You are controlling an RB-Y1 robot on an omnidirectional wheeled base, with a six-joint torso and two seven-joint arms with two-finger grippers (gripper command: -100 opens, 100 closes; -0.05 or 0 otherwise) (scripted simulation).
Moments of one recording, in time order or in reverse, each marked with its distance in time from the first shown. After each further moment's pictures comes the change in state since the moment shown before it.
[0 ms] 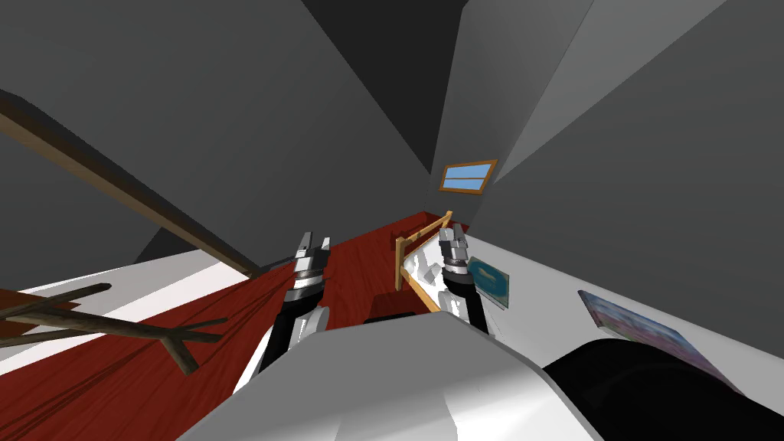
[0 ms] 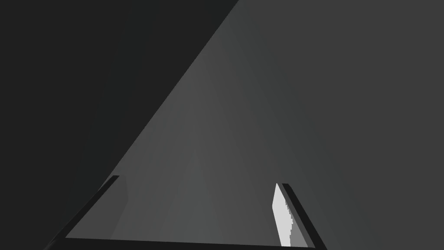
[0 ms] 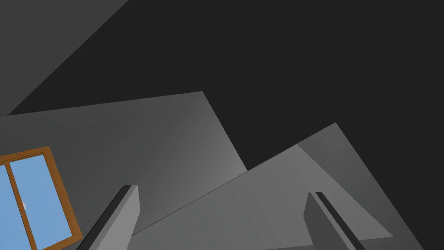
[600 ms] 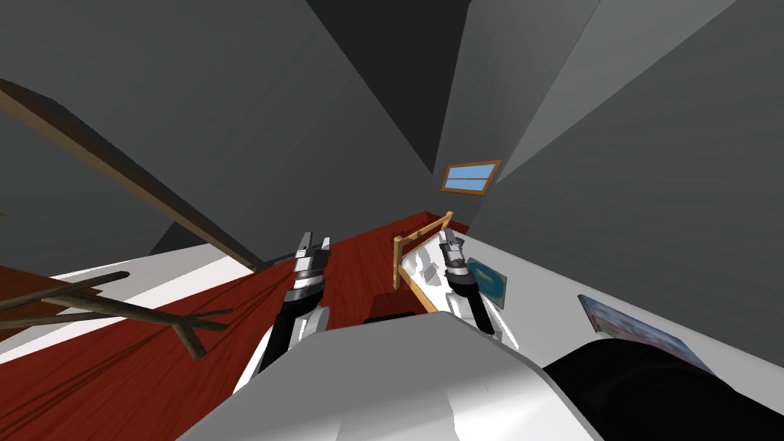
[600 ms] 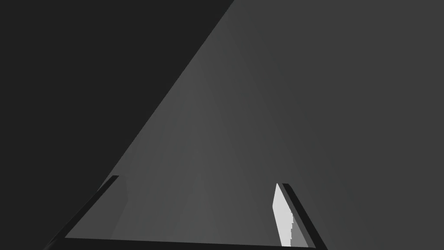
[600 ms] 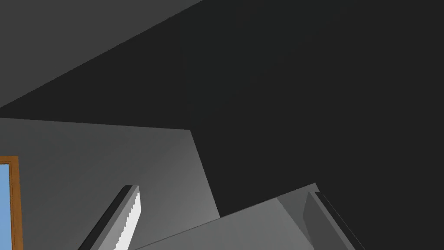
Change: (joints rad) left arm 0.000 0.000 0.000 0.000 0.000 0.000 0.000; right arm -0.015 -0.130 -0.070 0.094 0.090 -0.049 0.031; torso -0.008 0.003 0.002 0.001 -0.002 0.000
